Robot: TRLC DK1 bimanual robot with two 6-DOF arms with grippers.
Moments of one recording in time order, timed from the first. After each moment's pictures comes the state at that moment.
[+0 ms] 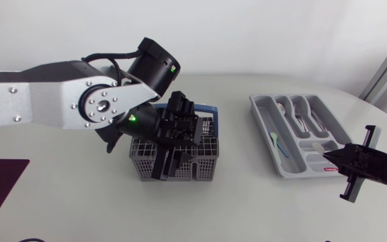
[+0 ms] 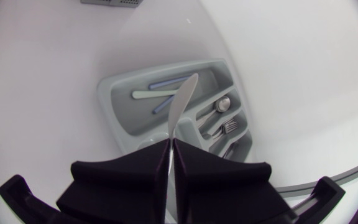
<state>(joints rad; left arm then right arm) -0.73 1.60 1.17 -0.51 0.16 1.14 -0.45 1.18 0.48 -0.13 -0.49 -1.51</state>
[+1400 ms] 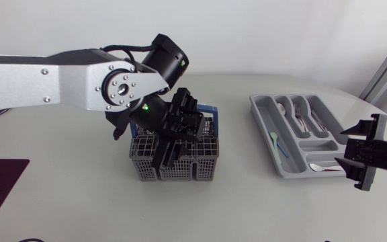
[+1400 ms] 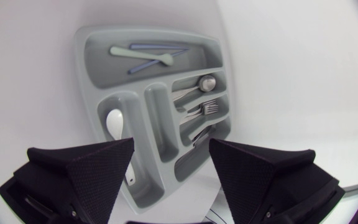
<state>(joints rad) -0.71 1.70 1.29 -0.60 0.10 1.26 -0.47 1.25 0.57 -0.09 -0.35 -1.69</state>
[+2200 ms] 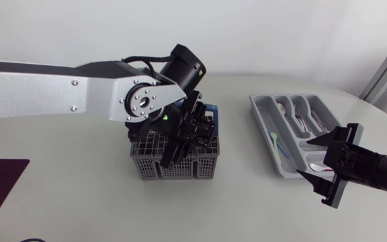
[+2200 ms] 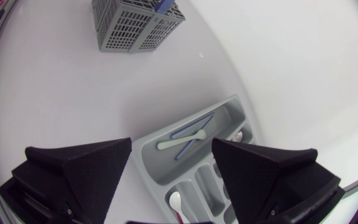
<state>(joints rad) -0.77 1.76 1.30 -0.52 -0.05 1.33 -0.18 0.96 0.46 -0.30 -0.44 -1.26</state>
